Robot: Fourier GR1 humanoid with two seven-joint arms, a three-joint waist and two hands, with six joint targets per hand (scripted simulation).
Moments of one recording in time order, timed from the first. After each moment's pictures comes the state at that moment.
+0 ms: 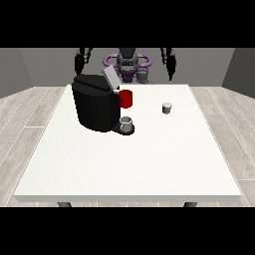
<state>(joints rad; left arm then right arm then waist) -0.02 0.06 0.01 -1.56 -0.02 0.00 -0.02 -0.01 -0.12 -0.01 -1.59 0.01 0.00 0.00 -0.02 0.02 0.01</state>
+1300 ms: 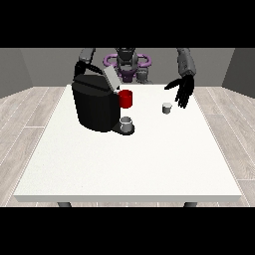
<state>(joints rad) -0.37 0.54 0.08 -1.10 -0.32 -0.25 -0.15 -0.15 -0.04 0.07 -1.61 0.18 -0.15 0.01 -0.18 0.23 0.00</state>
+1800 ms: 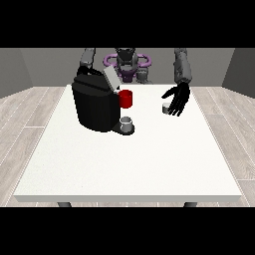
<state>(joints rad) -0.48 0.48 0.02 -0.93 -0.49 -0.13 -0.20 -0.22 -0.02 0.07 -1.53 0.17 -0.17 0.06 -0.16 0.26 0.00</state>
